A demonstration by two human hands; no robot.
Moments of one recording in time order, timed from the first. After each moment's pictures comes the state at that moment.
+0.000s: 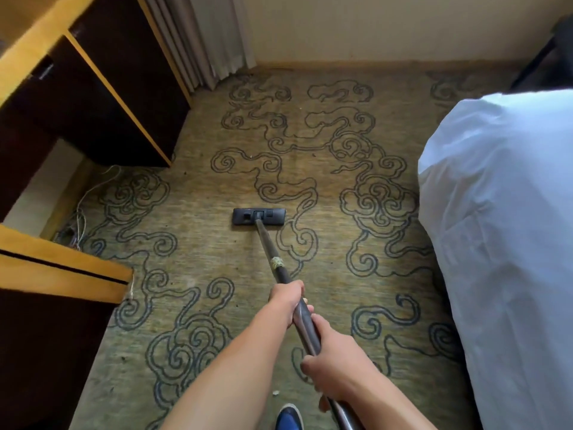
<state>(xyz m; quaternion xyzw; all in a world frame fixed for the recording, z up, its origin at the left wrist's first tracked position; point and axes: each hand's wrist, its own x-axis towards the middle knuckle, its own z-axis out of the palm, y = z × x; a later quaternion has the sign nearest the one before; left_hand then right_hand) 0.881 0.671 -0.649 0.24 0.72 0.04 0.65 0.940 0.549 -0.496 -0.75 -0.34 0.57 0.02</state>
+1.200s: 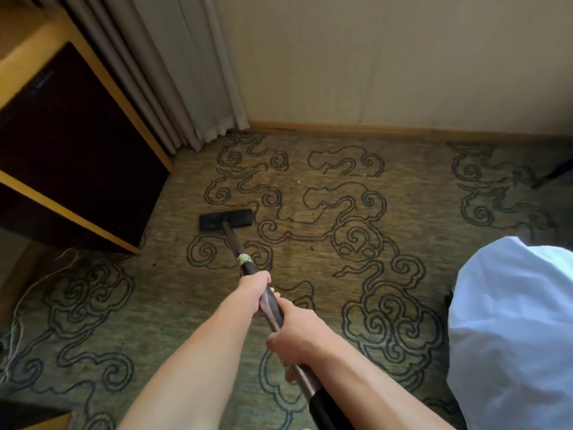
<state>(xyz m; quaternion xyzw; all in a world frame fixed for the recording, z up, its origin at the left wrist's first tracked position) 1.061 1.198 -0.658 0.20 0.74 0.09 0.63 1.141 1.083 -0.533 -0.72 -0.41 0.56 0.00</state>
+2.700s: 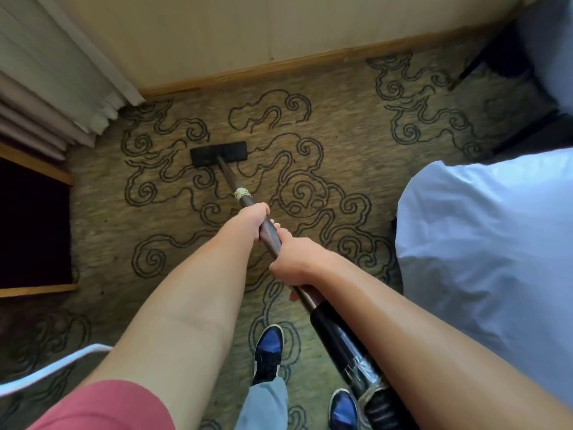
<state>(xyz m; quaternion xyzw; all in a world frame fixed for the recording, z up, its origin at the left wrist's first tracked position) 1.248 1.299 -0.634 0.29 0.69 -0.09 0.66 1.284 1.172 -0.509 -0.77 -0.32 0.54 -0.03</state>
